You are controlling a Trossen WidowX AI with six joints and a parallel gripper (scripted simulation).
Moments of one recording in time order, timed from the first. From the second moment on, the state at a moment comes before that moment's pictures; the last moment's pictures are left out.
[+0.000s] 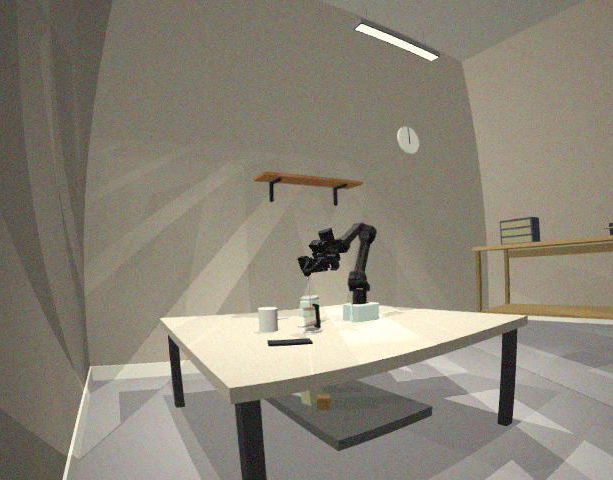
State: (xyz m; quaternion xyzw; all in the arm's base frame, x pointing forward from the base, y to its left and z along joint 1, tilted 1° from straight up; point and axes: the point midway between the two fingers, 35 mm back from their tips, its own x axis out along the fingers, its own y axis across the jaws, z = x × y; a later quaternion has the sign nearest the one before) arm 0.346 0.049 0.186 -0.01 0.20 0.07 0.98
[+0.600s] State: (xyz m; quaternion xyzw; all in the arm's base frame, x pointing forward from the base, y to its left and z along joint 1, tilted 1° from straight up) arm 0.356 0.051 0.161 -0.01 0.19 0.07 0.98
